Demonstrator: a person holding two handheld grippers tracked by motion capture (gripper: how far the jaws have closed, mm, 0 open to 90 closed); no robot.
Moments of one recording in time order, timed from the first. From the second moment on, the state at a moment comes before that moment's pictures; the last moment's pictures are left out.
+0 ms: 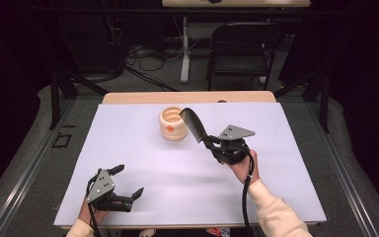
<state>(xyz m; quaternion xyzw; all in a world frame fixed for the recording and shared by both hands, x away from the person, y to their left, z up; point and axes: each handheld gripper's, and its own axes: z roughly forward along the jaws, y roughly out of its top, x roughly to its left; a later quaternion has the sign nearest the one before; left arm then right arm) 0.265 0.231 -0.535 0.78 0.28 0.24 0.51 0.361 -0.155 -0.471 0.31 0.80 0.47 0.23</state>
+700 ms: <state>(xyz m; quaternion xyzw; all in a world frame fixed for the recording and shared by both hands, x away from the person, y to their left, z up) 0.265 0.231 -0.535 0.78 0.28 0.24 0.51 0.376 -0.149 -0.462 0.31 0.78 0.48 0.23</state>
